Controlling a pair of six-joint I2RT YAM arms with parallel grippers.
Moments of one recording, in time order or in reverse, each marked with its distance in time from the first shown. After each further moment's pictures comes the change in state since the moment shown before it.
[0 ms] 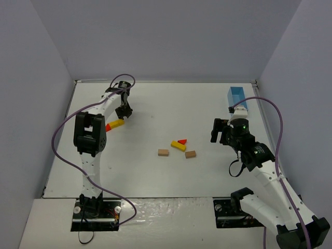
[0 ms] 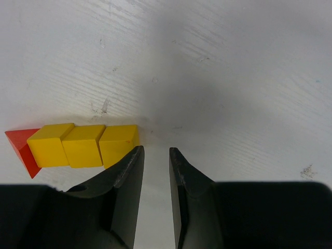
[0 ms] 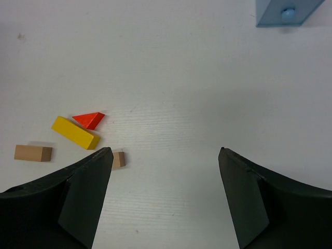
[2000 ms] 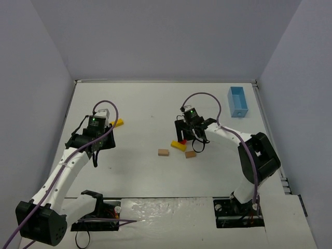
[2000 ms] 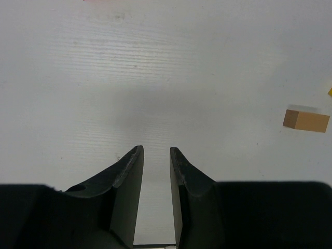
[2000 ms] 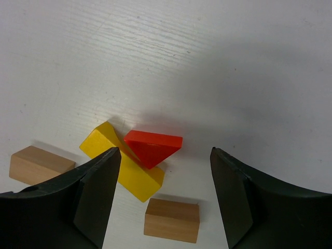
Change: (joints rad) left arm -0.029 -1.132 -0.876 0.057 0.132 0.303; right arm 0.211 0.821 0.219 0.230 -0.144 0.019
